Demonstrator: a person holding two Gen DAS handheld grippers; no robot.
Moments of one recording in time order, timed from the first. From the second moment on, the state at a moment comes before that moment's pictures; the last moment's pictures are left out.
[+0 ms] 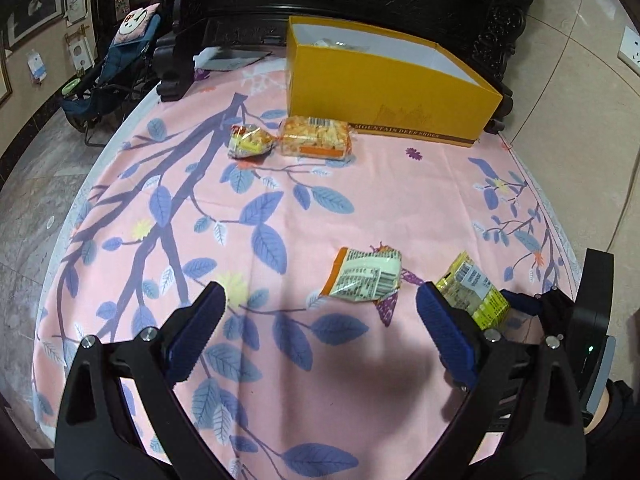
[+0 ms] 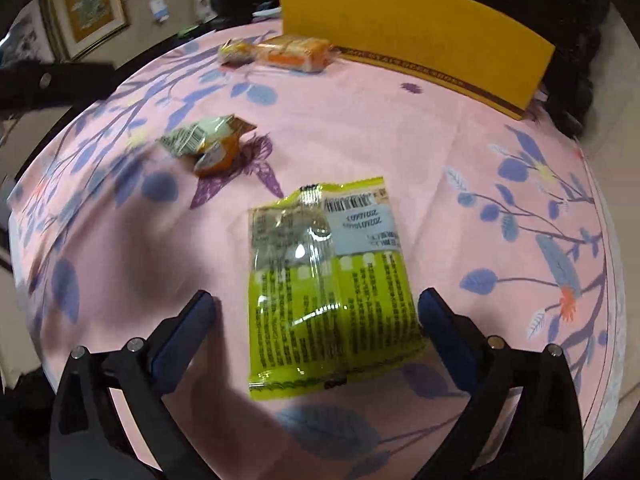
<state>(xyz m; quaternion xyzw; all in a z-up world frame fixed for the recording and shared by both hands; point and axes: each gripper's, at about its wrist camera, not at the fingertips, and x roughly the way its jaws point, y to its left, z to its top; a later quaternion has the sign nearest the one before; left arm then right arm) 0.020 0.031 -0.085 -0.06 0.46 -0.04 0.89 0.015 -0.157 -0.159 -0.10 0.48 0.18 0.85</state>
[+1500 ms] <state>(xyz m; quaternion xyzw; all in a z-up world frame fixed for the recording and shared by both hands) 0.051 -0.010 -0.143 -0.06 0.44 -0.09 0.89 -0.001 -0.211 -0.136 -0.01 0.44 0.06 0.90</state>
